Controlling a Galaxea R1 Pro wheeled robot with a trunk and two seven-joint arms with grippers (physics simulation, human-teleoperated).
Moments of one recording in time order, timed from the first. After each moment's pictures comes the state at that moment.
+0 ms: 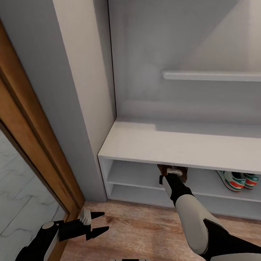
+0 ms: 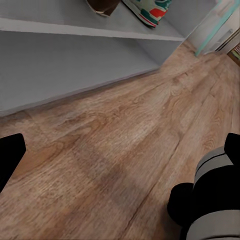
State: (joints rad) left arm -0.38 0.13 0.11 -0.81 -0.02 0.05 -1.32; right arm -0.92 0.17 -0.41 -0.43 0.26 0.44 -0.28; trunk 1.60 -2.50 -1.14
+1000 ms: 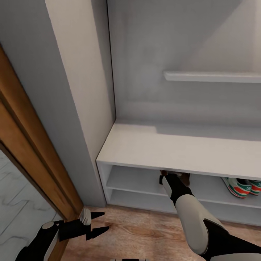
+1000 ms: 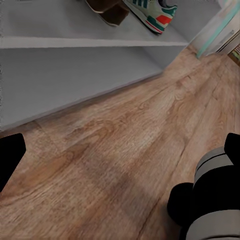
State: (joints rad) left arm -0.38 0.13 0.11 -0.81 -0.02 0.05 -1.32; right arm -0.92 0.17 -0.41 -0.43 0.26 0.44 -0.28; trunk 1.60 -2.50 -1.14
